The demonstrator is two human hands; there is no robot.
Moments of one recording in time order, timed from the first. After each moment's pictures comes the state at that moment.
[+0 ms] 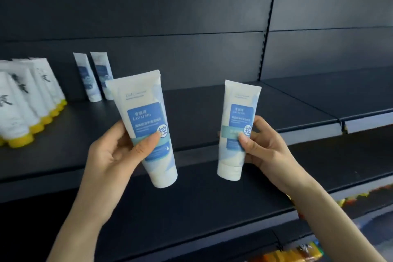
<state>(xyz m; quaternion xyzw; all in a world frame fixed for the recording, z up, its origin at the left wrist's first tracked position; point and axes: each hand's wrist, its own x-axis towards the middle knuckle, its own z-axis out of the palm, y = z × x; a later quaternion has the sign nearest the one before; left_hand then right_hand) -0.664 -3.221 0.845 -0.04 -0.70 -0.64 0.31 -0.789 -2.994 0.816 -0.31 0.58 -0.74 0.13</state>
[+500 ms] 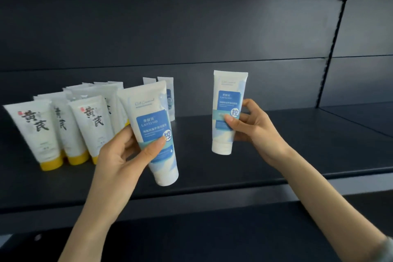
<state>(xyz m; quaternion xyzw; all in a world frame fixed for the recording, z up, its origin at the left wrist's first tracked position) -0.645 -3.356 0.864 -0.01 -0.71 -0.58 0.39 -0.820 -3.177 0.873 -0.36 0.60 -0.71 0.08</state>
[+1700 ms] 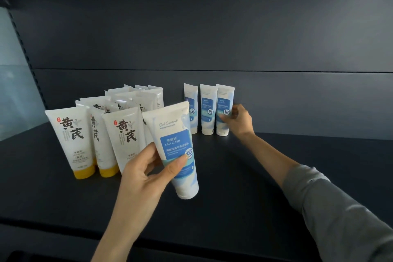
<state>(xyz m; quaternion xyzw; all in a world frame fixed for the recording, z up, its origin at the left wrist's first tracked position) -0.685 -3.408 0.853 0.07 -0.69 -0.57 0.43 -0.986 -3.381 0.842 -0.29 0.74 -0.60 -0.02</state>
